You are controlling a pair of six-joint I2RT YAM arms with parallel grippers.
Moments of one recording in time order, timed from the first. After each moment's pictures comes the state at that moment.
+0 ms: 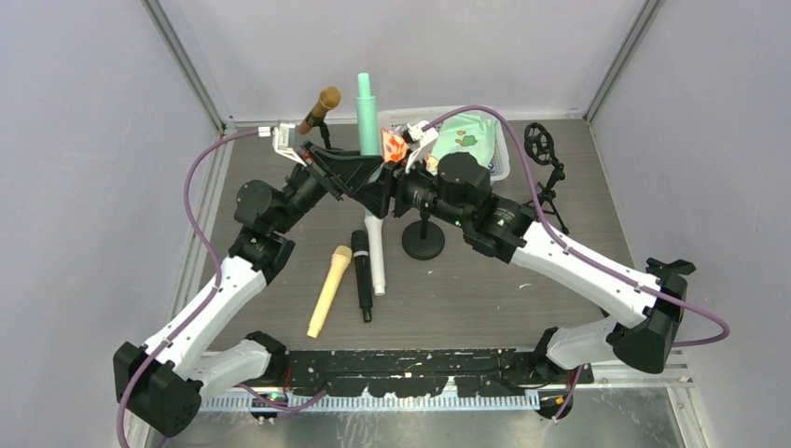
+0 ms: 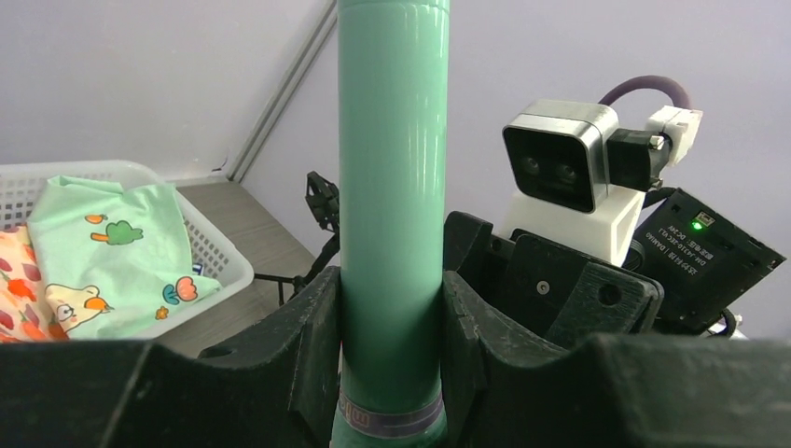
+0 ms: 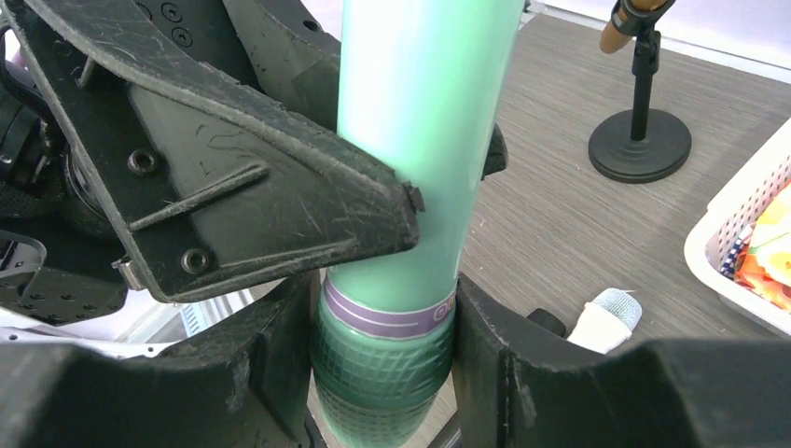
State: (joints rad) left arm -0.49 1.02 0.88 0.55 0.37 -0.81; right arm 0.94 1.34 1.34 -0.08 -0.05 0.39
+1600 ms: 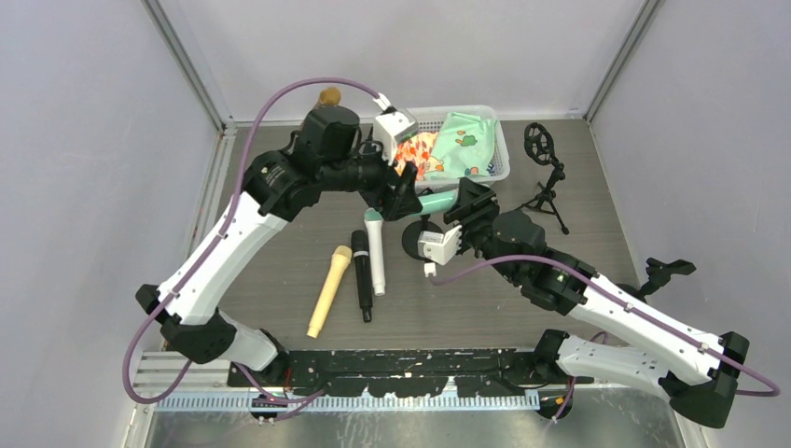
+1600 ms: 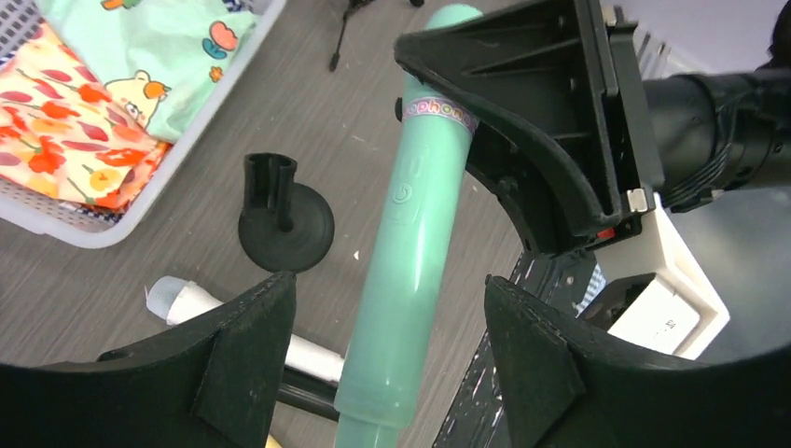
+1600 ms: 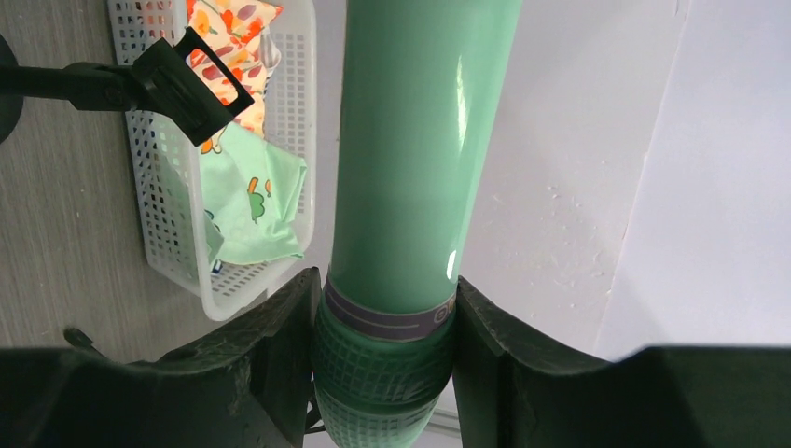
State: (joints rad) left arm -0.75 1.43 1.85 -0.90 0.36 -0.02; right arm 0.94 0.89 0.89 -0.20 0.37 -1.43
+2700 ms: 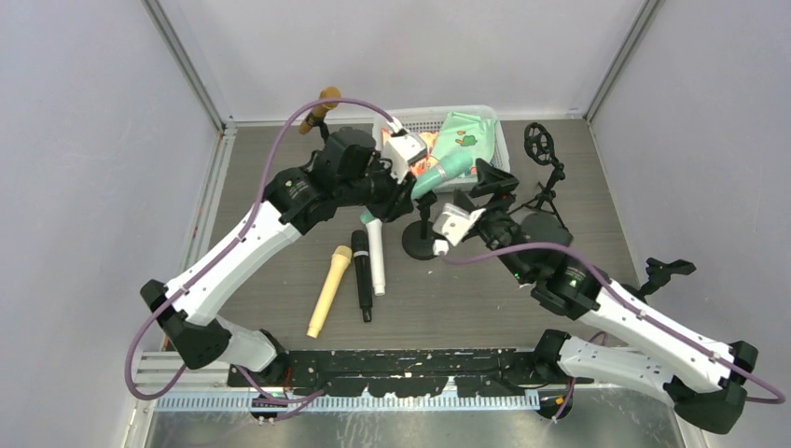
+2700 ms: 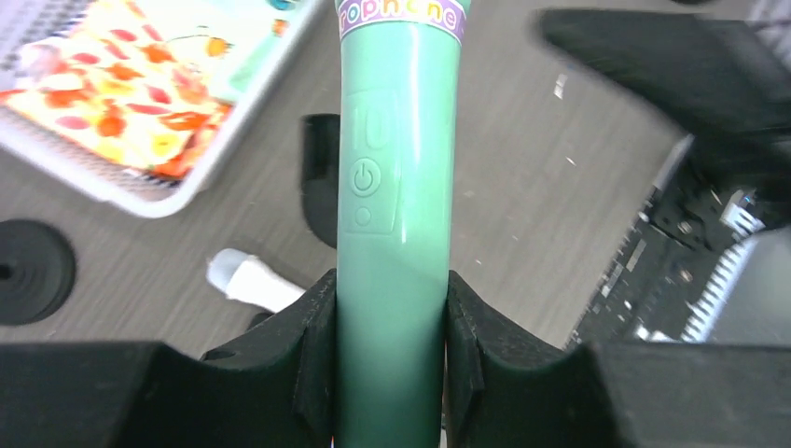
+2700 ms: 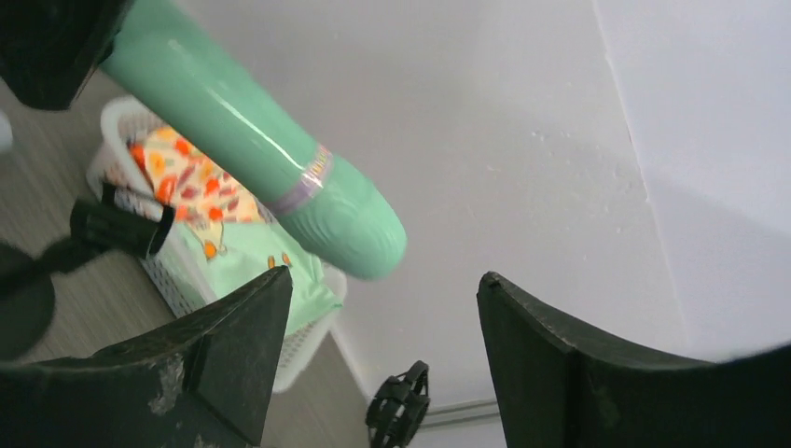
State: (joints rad) left arm -0.81 1.44 1.67 -0.82 0.22 0.10; right arm 0.94 0.86 0.90 -0.03 0.37 -1.17
